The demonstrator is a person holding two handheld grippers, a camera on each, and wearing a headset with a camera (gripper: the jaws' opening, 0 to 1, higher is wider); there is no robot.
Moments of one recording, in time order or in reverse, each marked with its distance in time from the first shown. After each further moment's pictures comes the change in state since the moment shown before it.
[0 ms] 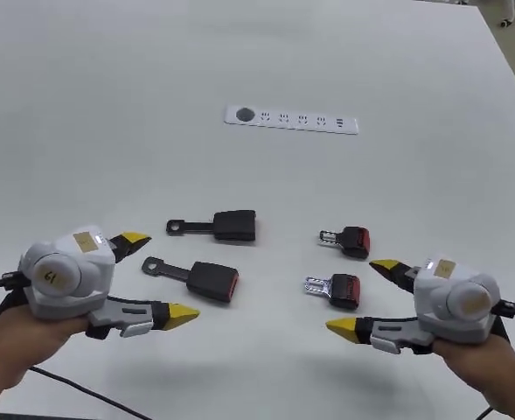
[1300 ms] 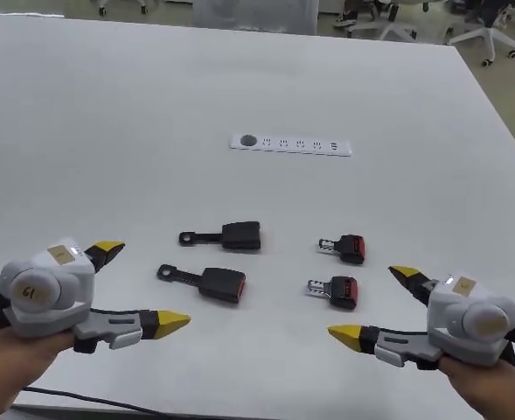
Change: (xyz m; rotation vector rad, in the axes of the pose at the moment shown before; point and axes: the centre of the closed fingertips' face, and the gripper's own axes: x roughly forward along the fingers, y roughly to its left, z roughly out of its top) left arm -0.065 -0.008 0.009 -0.034 -0.088 0.135; right arm -0.043 0.027 0.022 0.053 -0.164 -0.146
